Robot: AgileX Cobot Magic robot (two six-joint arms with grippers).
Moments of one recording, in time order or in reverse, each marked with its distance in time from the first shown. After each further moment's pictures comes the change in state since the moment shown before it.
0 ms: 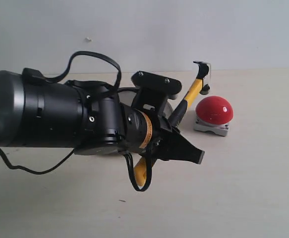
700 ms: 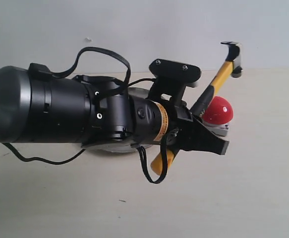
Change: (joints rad) left arm -0.018 0.008 -0.053 0.064 -0.115 -0.049; right arm 0.000 0.000 0.000 0.000 0.000 0.000
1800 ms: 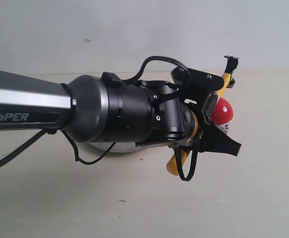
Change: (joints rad) left arm -0.049 0.189 -0.234 -0.012 0.232 -0.006; right arm 0.000 0.000 0.000 0.000 0.000 0.000
